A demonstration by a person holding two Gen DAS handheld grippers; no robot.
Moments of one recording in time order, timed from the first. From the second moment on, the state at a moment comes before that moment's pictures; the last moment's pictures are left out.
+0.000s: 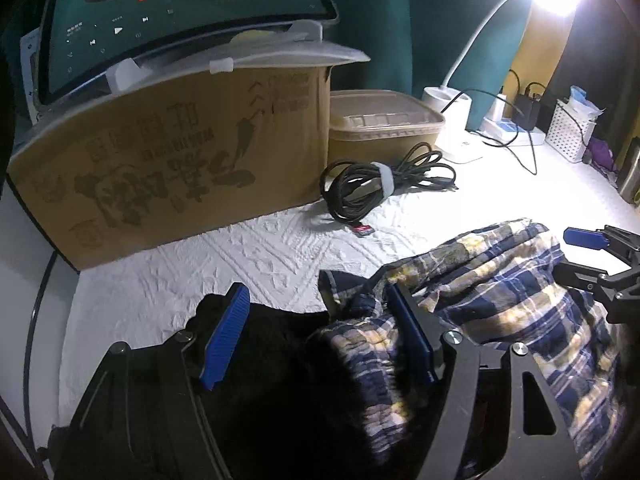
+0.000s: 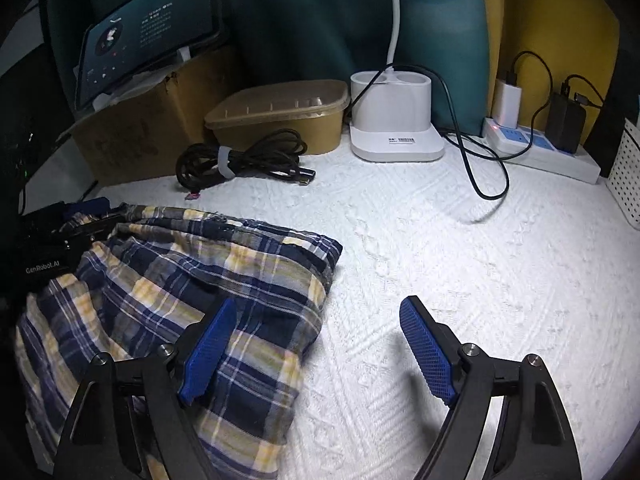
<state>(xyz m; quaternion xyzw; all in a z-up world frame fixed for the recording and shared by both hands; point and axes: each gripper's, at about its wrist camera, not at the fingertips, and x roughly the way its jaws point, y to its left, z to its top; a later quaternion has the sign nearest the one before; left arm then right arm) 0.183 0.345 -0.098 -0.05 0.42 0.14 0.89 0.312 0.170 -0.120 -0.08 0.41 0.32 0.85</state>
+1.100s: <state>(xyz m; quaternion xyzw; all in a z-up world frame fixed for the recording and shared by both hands) 0.121 0.319 -0.064 -0.08 0.39 0.12 0.91 0.282 0.160 -0.110 -0.10 0.40 0.28 0.86</state>
